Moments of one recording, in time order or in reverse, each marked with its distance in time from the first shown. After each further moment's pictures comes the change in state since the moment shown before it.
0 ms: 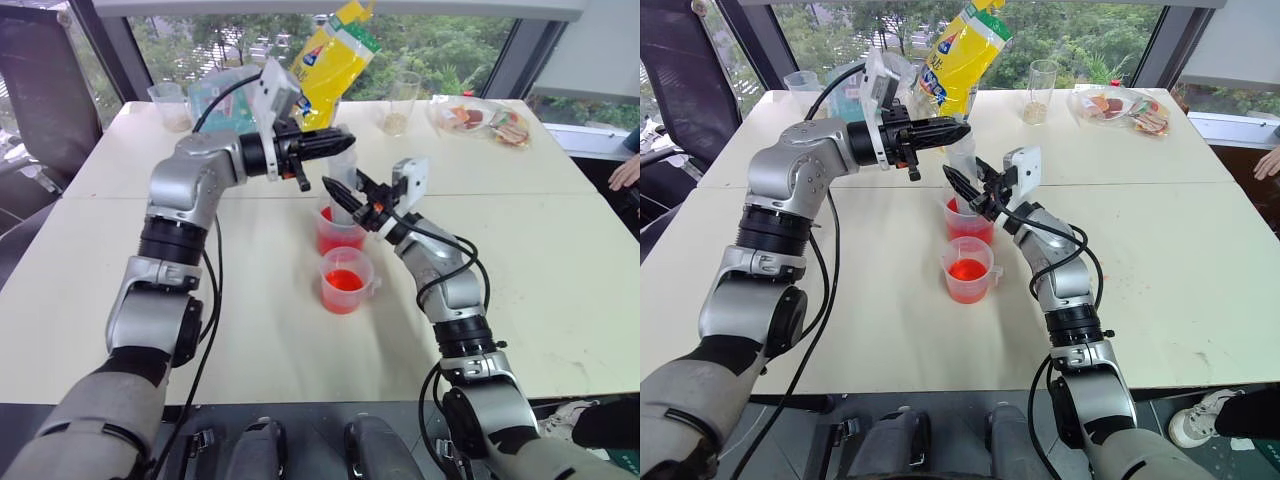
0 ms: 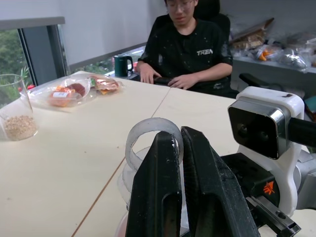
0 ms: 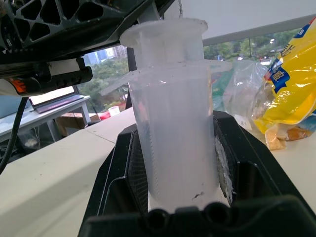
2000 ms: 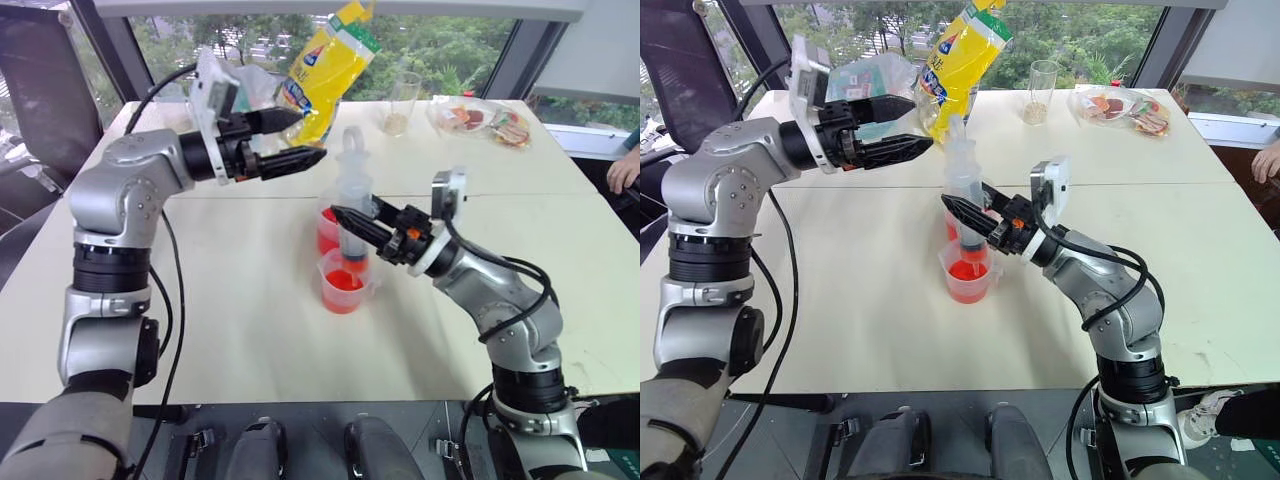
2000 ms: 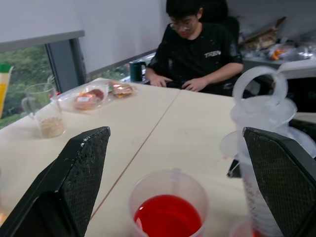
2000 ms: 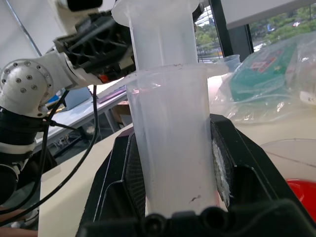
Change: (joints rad) left arm 0.163 0.180 0.093 -0.368 -0.135 0.187 0.022; right arm 0.220 -0.189 -0.037 -0.615 0.381 0.486 -0.036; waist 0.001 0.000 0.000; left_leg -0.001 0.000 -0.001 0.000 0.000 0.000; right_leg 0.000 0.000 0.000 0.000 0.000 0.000
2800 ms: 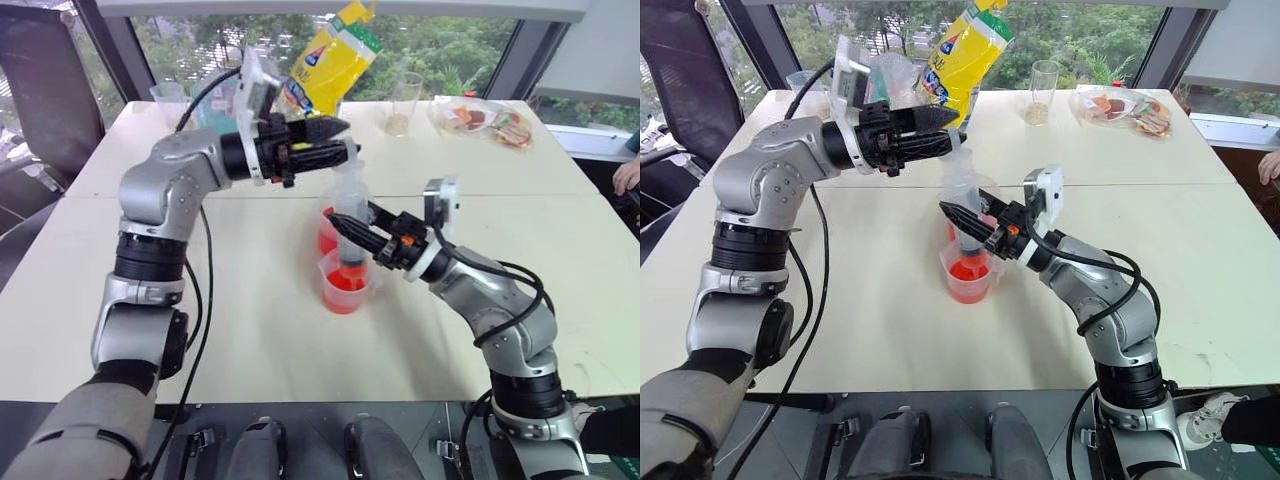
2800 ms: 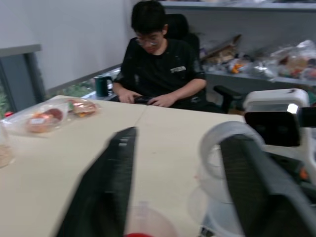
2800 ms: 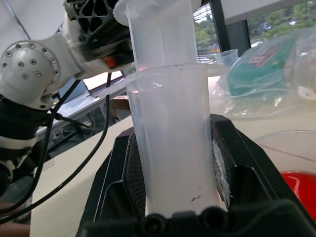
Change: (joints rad) left arm -0.066 -0.127 -0.062 0.092 -0.002 -0.055 -0.070; right arm 0.025 -0.004 0.033 -0.004 -0.036 -0.021 -0.014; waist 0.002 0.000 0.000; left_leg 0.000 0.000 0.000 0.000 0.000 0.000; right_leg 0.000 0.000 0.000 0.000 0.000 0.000
